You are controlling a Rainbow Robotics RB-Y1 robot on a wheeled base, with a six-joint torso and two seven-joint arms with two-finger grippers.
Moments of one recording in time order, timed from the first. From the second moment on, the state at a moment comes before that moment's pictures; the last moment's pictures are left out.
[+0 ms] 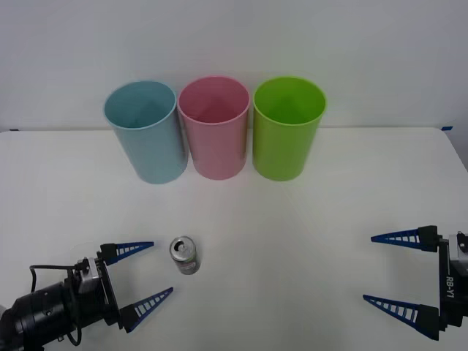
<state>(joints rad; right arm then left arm) 0.29 -0.80 -0.16 -1.79 1.16 -1.21 0.01 0.09 0.45 0.03 -1.23 -1.05 -1.25 -0.47</state>
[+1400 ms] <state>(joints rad) 0.29 -0.80 -0.16 -1.79 1.16 -1.21 0.01 -0.03 0.44 -0.11 -1.22 -1.06 -1.09 -0.41</state>
